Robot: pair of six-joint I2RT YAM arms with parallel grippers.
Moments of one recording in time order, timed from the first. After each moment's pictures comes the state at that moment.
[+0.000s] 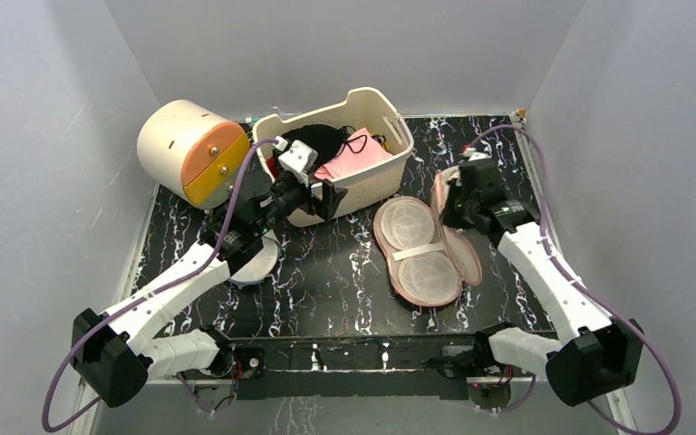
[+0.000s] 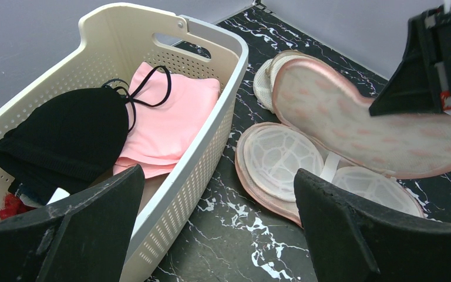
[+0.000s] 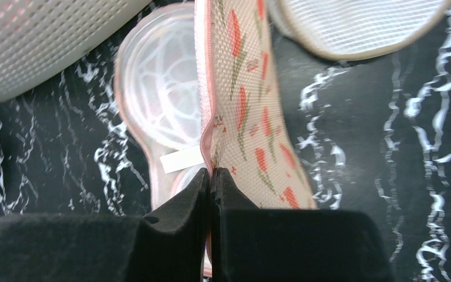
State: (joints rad) left arm -0.66 1.12 0.92 0.09 0.08 -0.01; right arm 0.22 1.13 1.04 -0.72 0.04 0.38
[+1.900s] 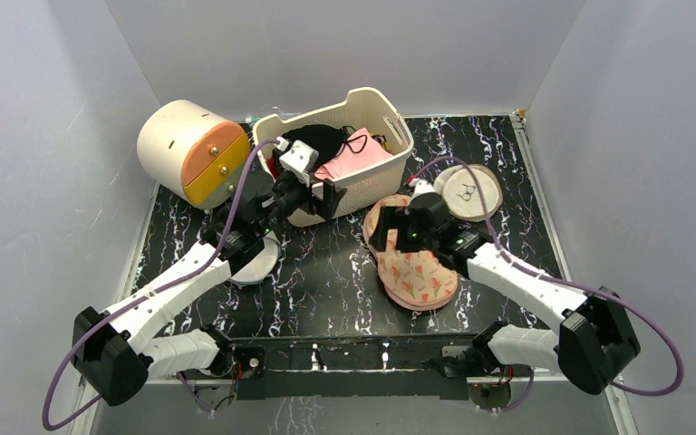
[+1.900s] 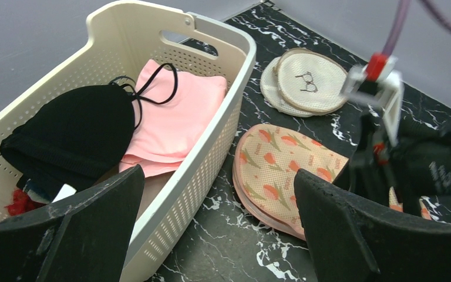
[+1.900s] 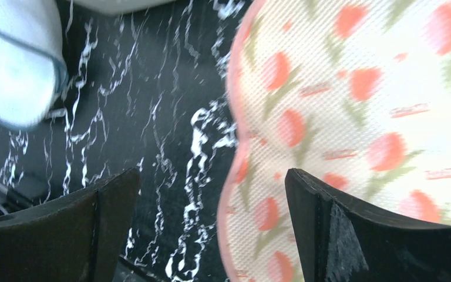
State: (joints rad) left arm -0.67 1.13 0.92 0.09 0.05 0.00; right arm 0.66 1.20 0.74 -0.22 -0.01 0.55
